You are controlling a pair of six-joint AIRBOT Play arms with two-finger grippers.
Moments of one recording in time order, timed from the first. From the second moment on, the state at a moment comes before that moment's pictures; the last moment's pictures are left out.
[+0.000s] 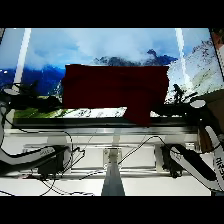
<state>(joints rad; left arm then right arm) 0.46 -1.40 0.74 0.93 -1.21 -1.02 -0.25 -1.02 0.42 -0.73 1.03 1.12</state>
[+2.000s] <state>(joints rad) 0.28 -1.68 1.18 0.69 -0.82 -1.02 -0.11 -1.52 1.07 -0.66 0.48 1.27</state>
